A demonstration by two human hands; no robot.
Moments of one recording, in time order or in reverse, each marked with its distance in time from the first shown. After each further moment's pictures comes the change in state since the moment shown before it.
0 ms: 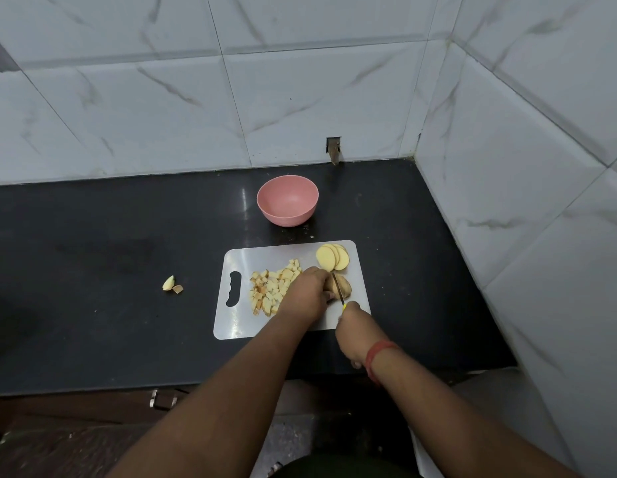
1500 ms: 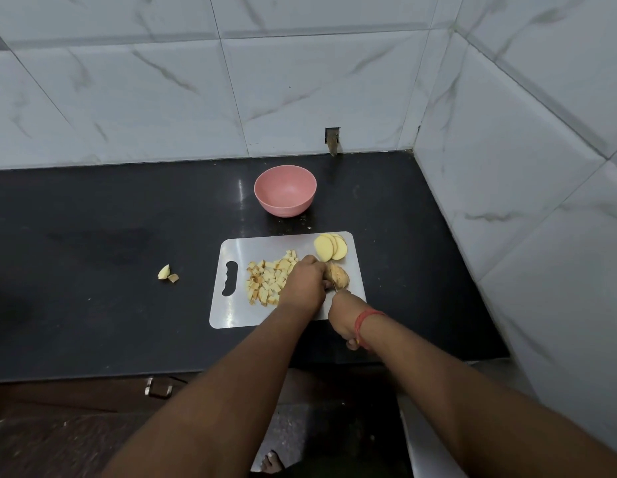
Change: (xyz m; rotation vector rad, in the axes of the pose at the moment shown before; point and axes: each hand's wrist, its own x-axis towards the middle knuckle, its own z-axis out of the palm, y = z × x) left_hand -0.002 0.003 0.008 0.020 0.093 -0.007; right_hand 0.001 -0.032 -0.027 -1.268 -0.346 -0.484
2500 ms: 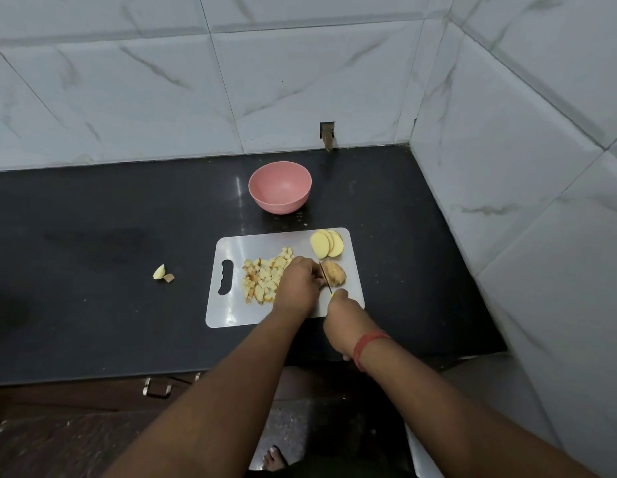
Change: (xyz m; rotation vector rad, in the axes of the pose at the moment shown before) left_hand -0.003 -0.003 0.006 -0.193 0.053 -0.161; right_hand -0.008 -0.024 0.027 1.049 0.317 0.427
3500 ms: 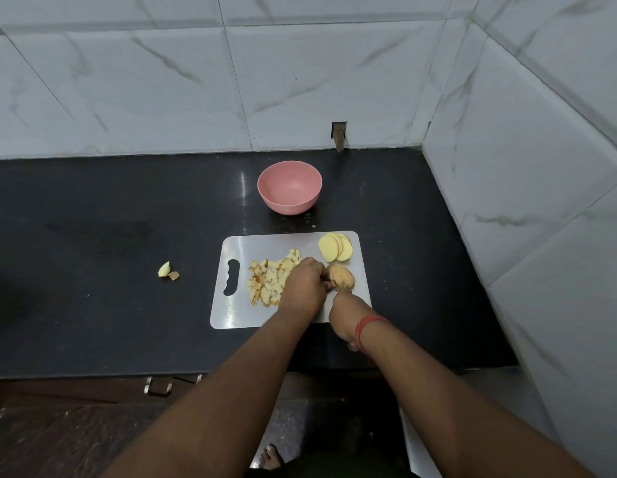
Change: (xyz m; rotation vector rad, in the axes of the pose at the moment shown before) left_hand 0.004 0.000 -0.005 0.046 -0.033 0.025; right_hand 0.016 -0.023 -0.025 -0.663 -0.338 -0.159
